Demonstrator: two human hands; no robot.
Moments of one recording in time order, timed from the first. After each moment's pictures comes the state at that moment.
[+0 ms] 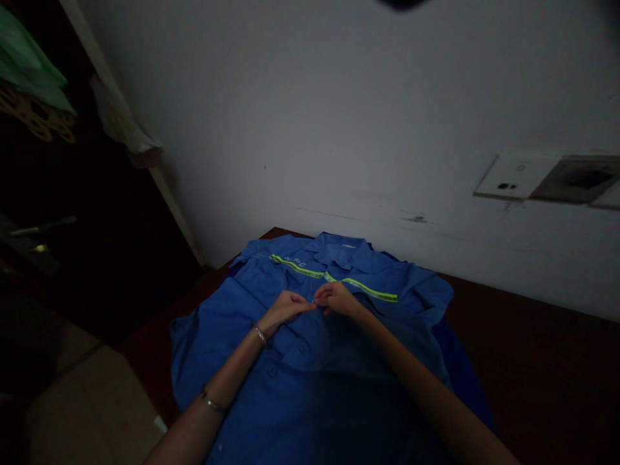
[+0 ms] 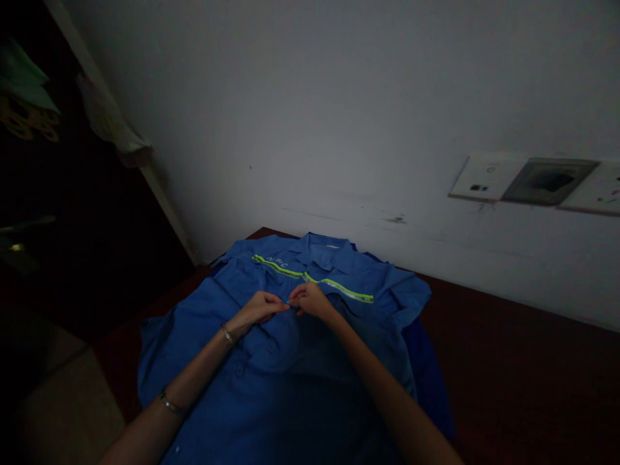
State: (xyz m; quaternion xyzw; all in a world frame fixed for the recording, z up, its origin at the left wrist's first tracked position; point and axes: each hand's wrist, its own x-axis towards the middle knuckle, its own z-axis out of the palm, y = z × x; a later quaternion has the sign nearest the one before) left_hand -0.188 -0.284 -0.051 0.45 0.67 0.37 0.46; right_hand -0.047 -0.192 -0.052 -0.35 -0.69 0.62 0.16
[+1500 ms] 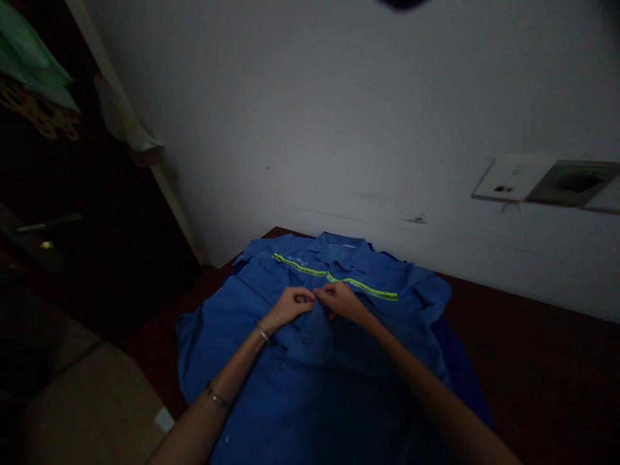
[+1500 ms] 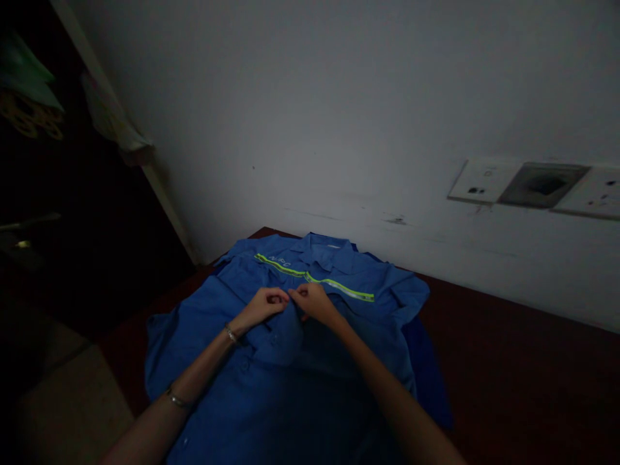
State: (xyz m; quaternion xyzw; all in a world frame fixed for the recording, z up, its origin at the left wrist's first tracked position) left_hand -0.188 -0.289 -0.054 0.56 0.61 0.42 0.36; right_hand -0.041 -0.208 -0.045 -0.34 -0.78 0.48 0.19
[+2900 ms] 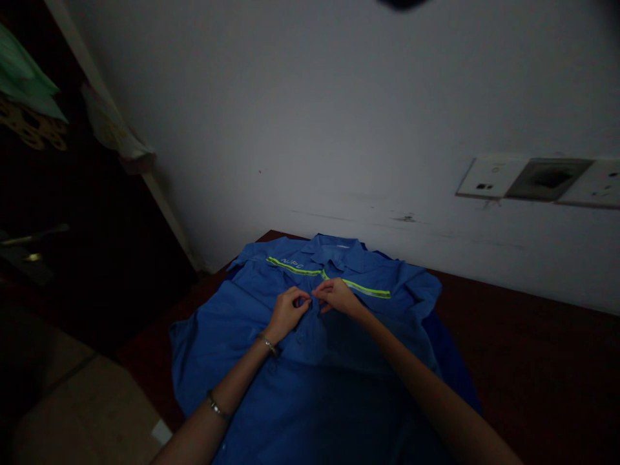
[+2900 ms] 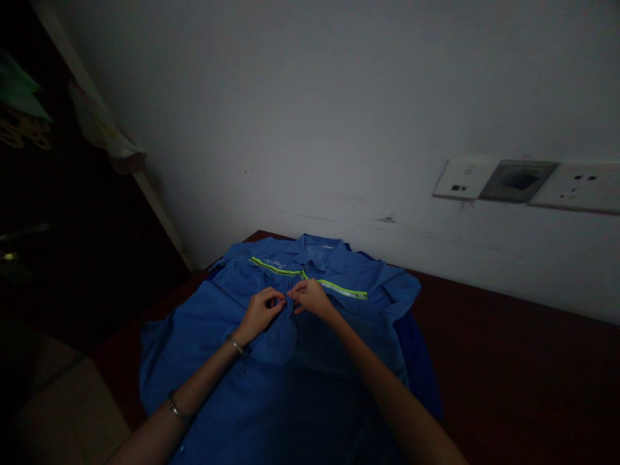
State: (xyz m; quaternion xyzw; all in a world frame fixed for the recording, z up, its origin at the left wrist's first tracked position) left_hand -0.172 -0.293 -0.054 0.63 0.63 0.43 0.12; right_hand -0.041 -0.198 -0.049 -0.34 -0.67 0.62 0.23
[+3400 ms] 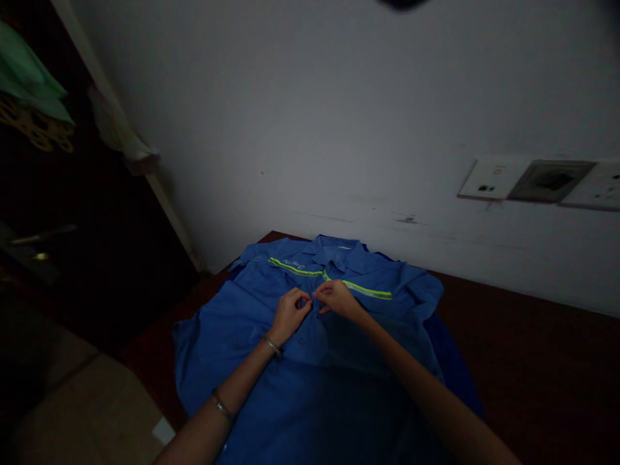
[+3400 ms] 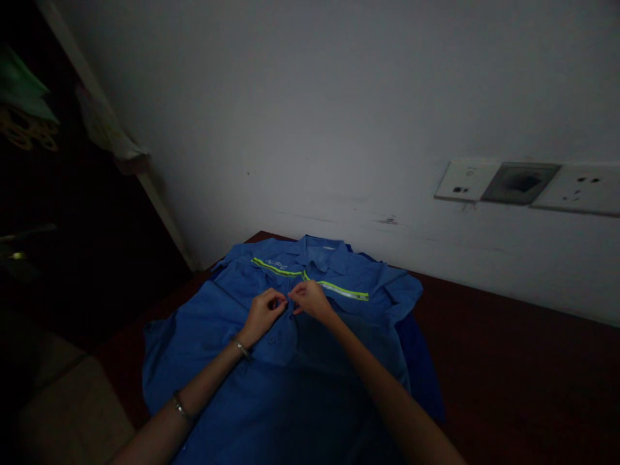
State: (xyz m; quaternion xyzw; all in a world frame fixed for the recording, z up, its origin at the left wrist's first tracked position) left_hand -0.170 -0.293 -0.064 0.64 0.63 0.43 0.07; right_hand -0.044 -0.200 -0.055 -0.32 -0.66 0.62 0.27
